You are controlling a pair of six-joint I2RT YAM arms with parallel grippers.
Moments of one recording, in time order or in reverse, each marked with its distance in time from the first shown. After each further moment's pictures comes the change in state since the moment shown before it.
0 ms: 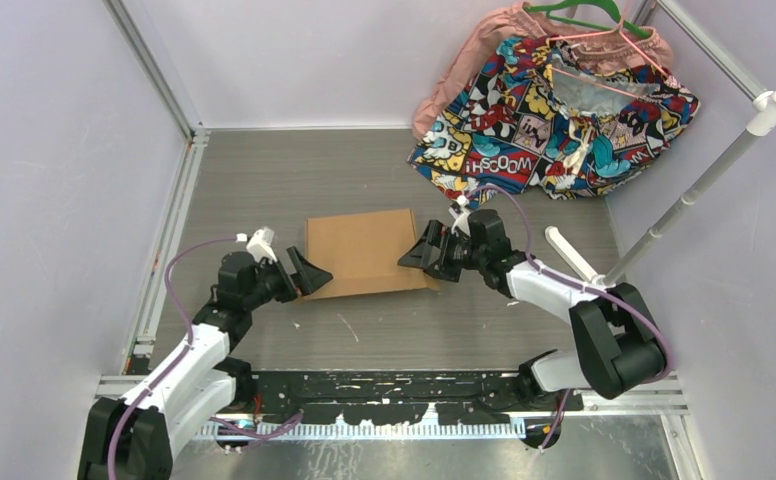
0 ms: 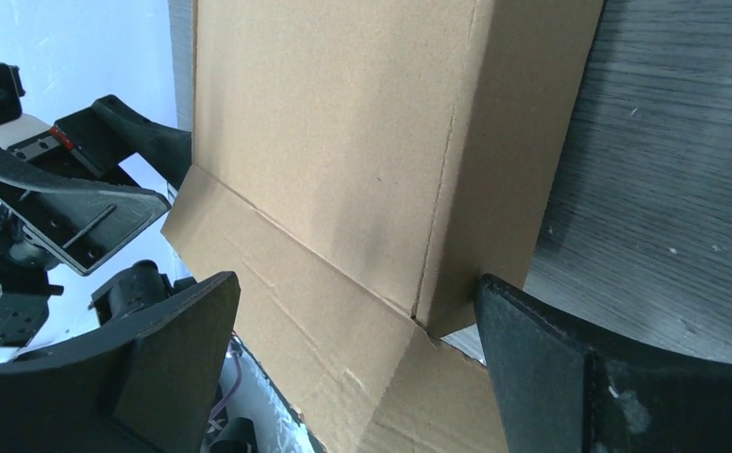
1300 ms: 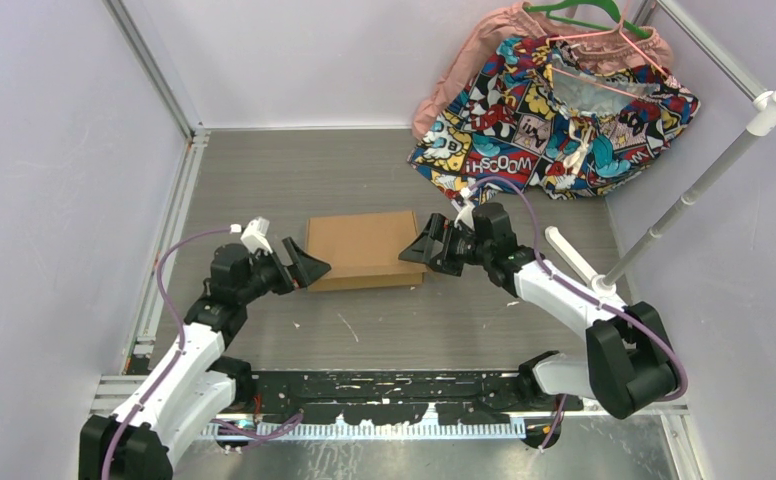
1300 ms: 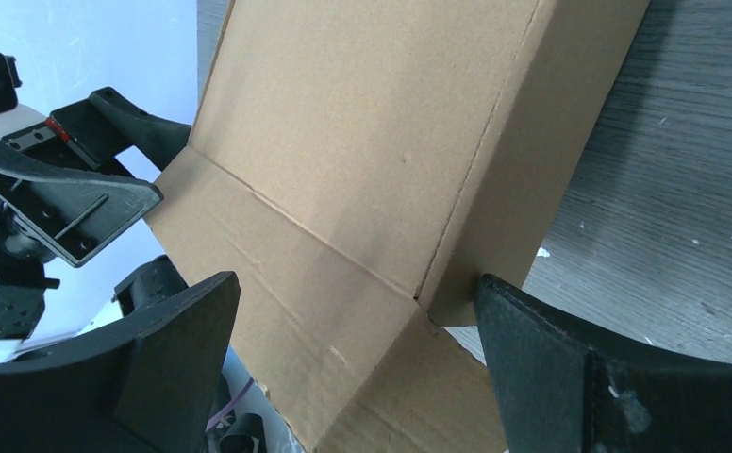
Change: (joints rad) left arm 0.003 -0.064 0.097 -0.115 0.003 -0.003; right arm 0.004 -0.100 0.055 -0.119 0.010 -0.011
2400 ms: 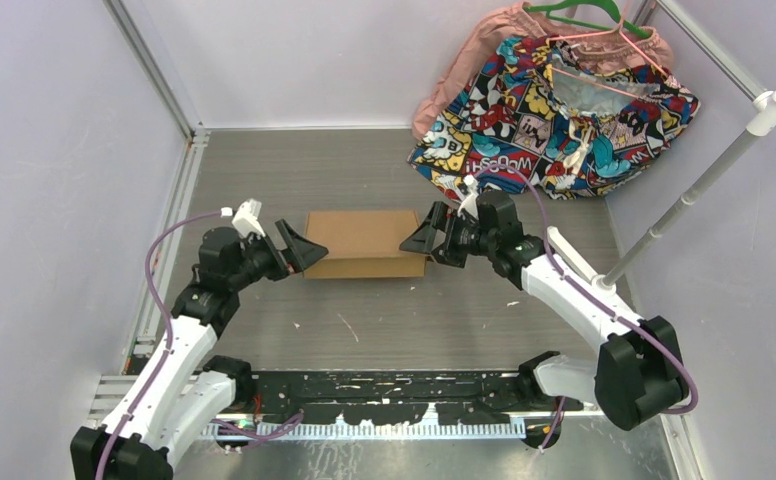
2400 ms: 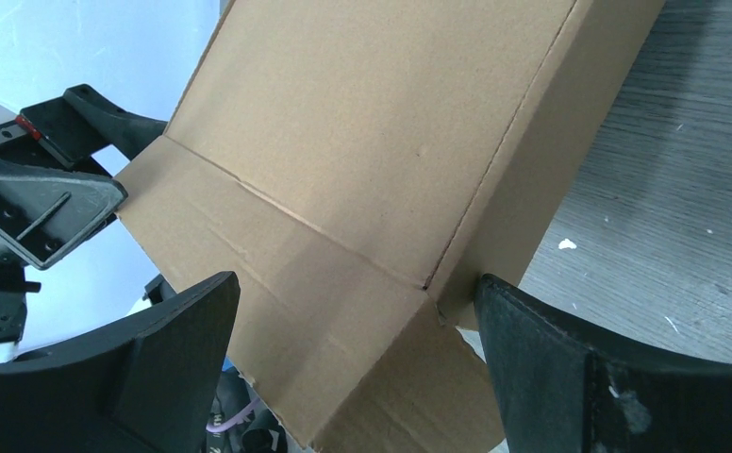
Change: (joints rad) left arm 0.002 -0.005 0.183 -0.154 0.009 -0.027; right arm 0.000 -0.052 0.117 -0.170 0.012 -0.002
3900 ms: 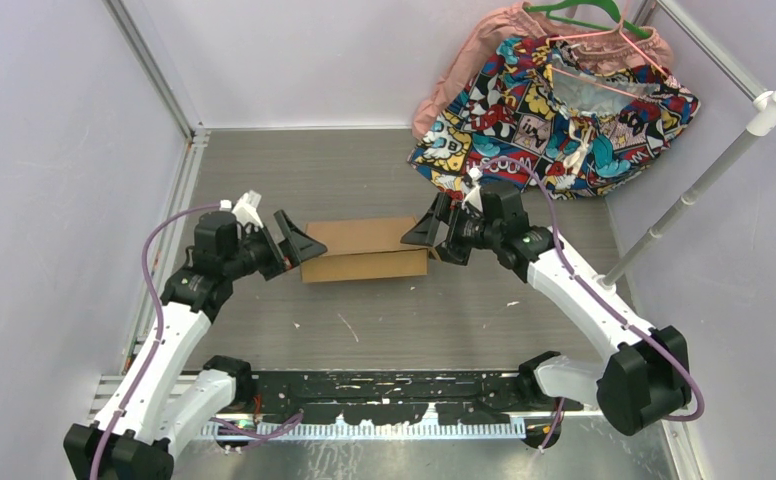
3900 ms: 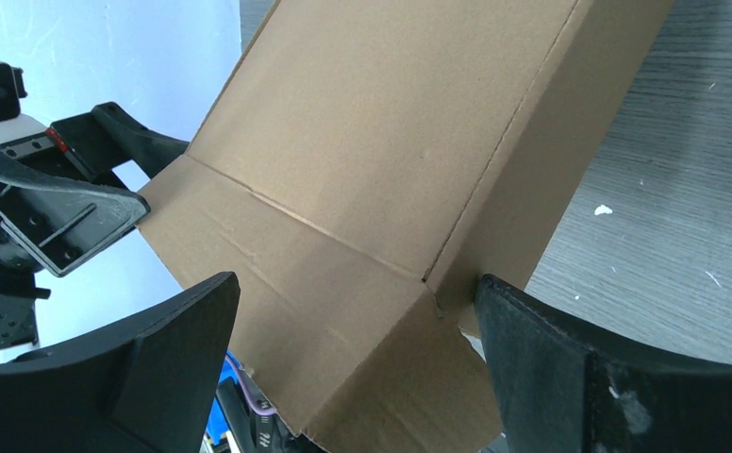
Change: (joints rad) left arm 0.005 0.060 0.196 -0.271 0.037 -0.026; right arm -0.003 -0.032 0.113 -0.167 -0.008 0.062
